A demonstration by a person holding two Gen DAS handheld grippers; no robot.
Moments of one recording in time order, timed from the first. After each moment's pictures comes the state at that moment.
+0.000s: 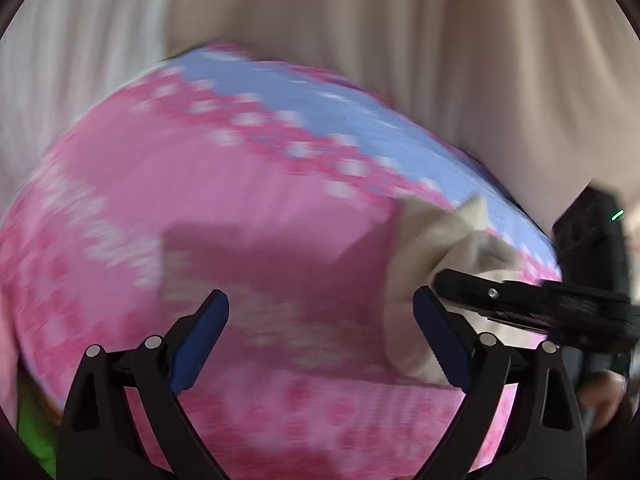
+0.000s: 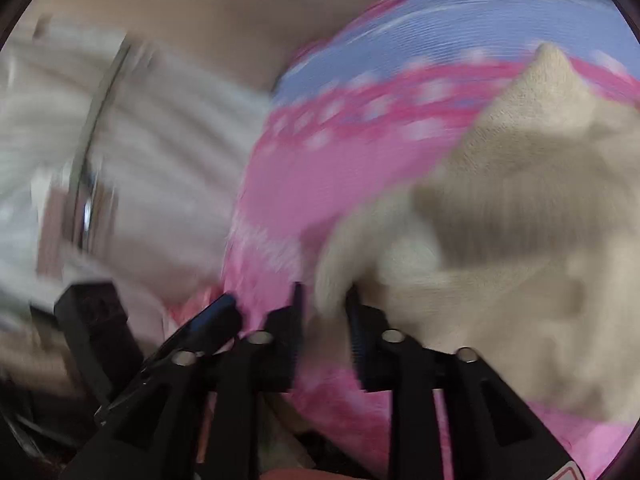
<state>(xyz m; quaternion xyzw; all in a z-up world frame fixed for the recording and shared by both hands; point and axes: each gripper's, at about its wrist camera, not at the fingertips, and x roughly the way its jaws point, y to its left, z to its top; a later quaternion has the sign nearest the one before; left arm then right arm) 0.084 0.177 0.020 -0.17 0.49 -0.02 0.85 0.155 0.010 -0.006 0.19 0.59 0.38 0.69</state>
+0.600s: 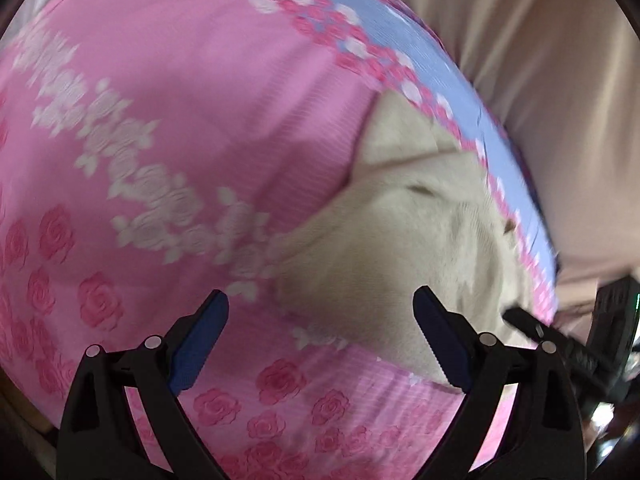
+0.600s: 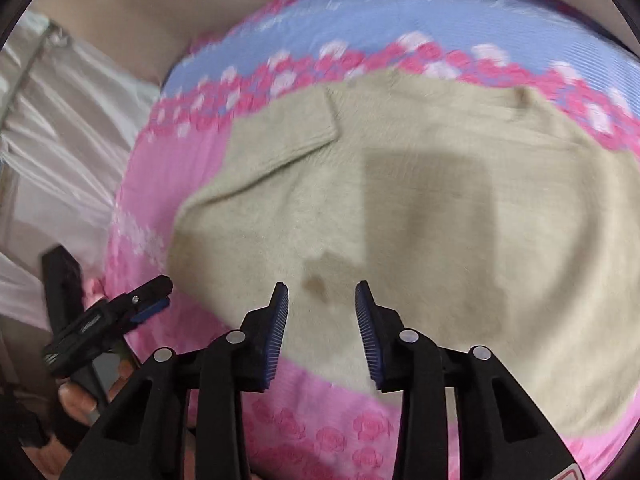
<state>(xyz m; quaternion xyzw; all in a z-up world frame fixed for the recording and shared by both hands) 0.108 0.154 -0.086 -0.26 0.59 -0.03 0.77 0.173 -0.117 -0.079 0.11 0.63 0.18 0.74</state>
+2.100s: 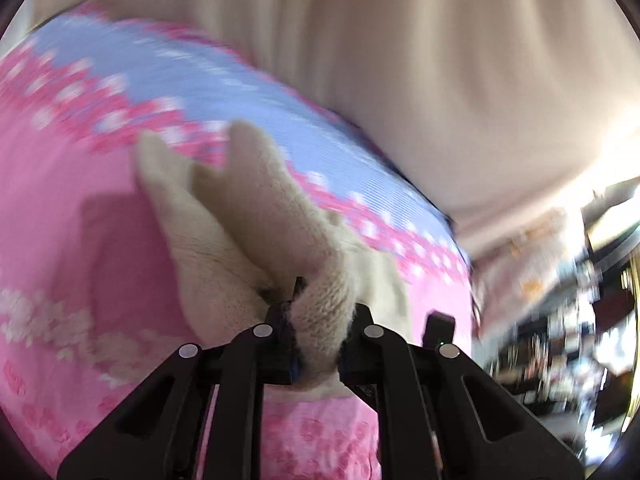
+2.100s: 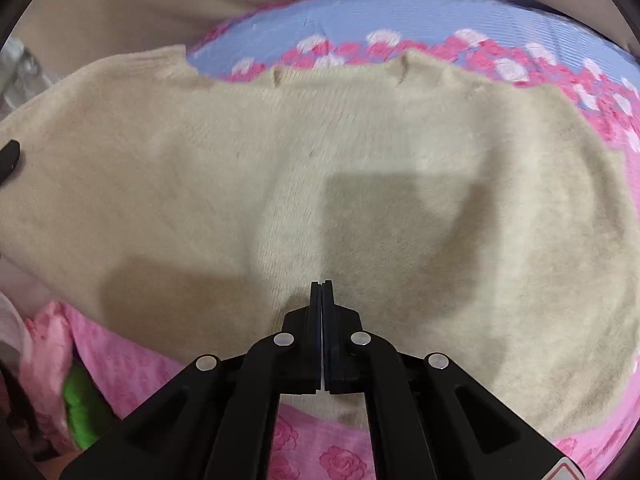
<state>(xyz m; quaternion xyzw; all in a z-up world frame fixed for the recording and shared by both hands) 0.145 0.015 0.035 -0.23 0.50 -0.26 0.79 0.098 -0.234 -0.101 0.18 0.56 0.09 0.80</state>
